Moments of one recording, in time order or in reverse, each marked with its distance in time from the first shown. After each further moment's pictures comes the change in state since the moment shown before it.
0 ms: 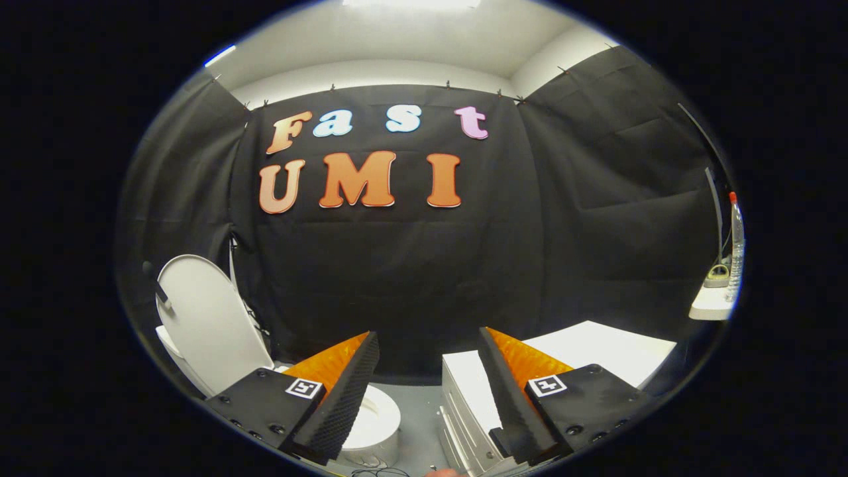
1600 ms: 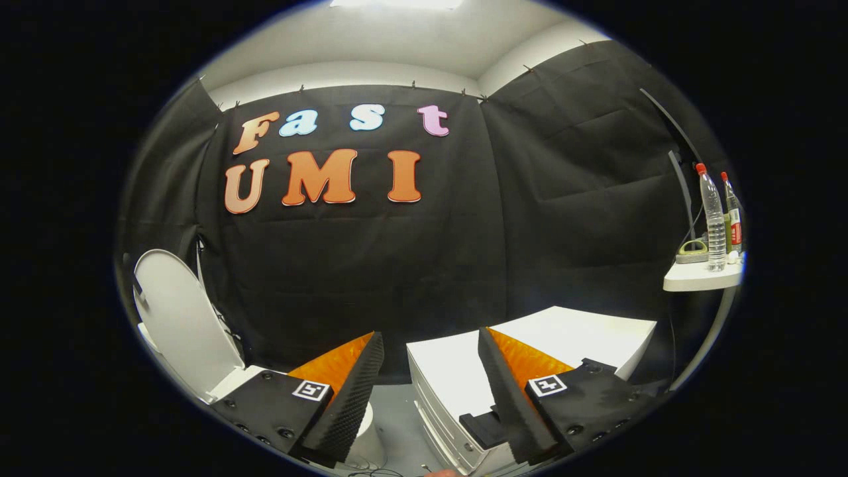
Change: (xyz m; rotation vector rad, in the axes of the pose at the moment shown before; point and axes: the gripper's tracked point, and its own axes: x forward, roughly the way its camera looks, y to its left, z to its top) arm -0.016 -0.030 -0.030 0.006 -0.001 -0.123
